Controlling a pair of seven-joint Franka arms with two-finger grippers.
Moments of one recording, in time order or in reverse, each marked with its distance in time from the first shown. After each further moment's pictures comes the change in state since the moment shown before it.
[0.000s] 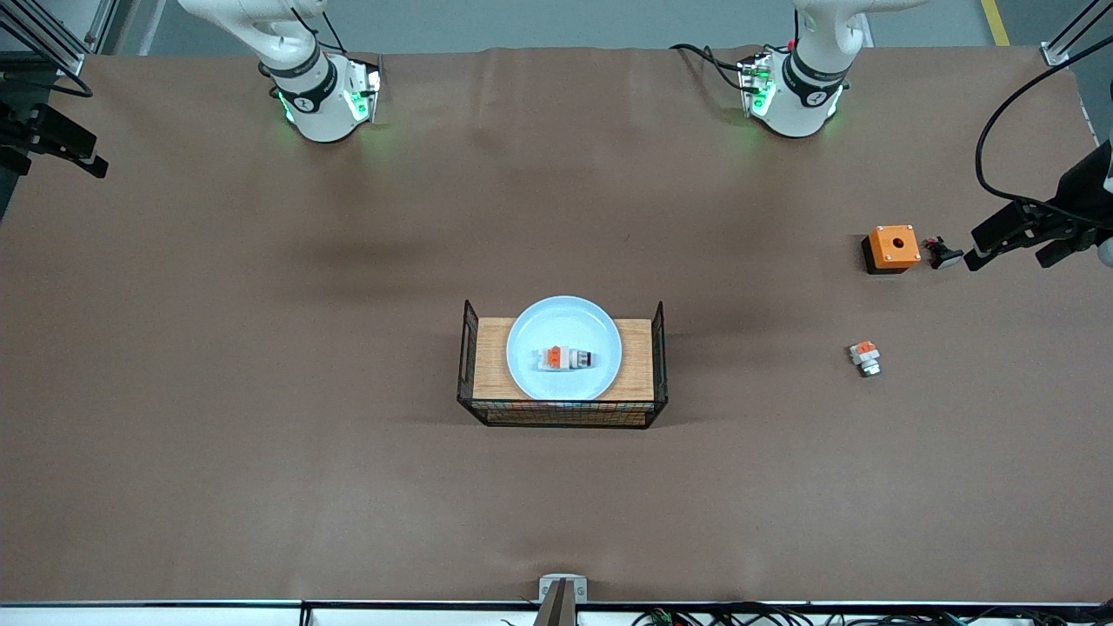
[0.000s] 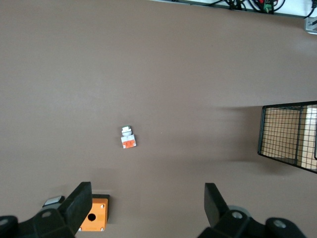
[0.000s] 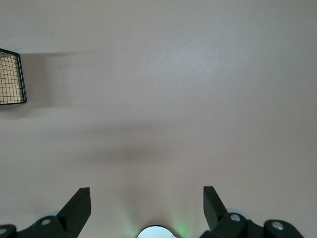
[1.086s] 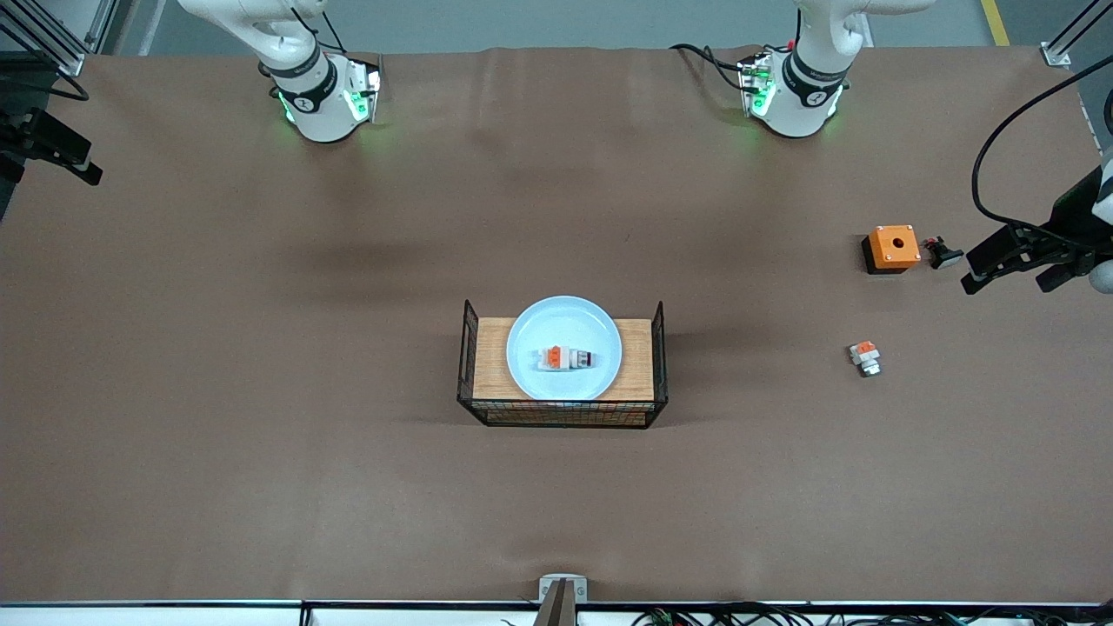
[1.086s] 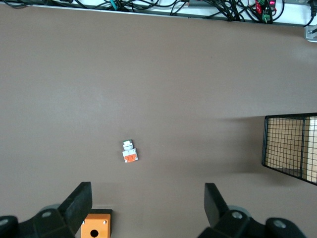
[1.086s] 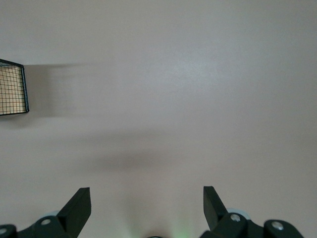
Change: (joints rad) left arm -0.125 0.057 0.113 0.055 0.024 0.033 0.000; right arm 0.000 0.000 0.001 0.000 0.001 0.042 -0.002
